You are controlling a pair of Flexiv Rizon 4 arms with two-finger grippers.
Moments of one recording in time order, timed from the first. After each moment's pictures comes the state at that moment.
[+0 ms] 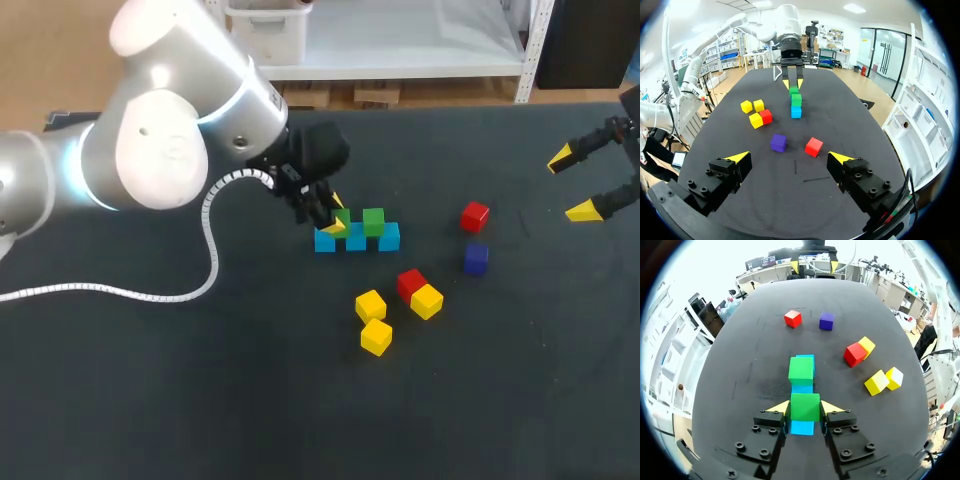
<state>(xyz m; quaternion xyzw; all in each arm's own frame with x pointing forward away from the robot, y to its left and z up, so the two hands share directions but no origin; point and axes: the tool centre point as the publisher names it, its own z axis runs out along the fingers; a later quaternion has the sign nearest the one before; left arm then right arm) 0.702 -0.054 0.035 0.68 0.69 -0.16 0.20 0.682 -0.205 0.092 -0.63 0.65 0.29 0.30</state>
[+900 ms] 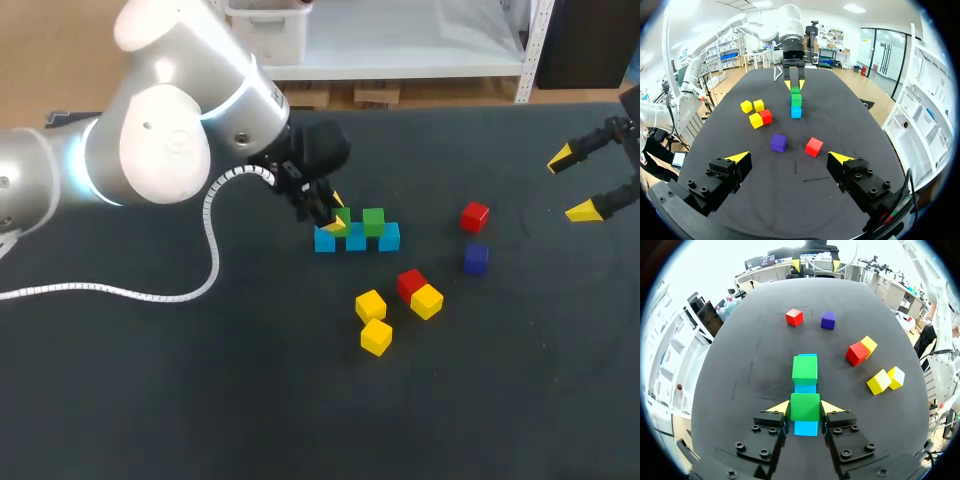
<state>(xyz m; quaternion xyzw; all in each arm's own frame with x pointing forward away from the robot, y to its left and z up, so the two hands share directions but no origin) 0.707 -0.055 0.032 0.68 0.69 -0.16 0.20 0.682 -0.205 0.092 -0.63 0.65 0.29 0.30</state>
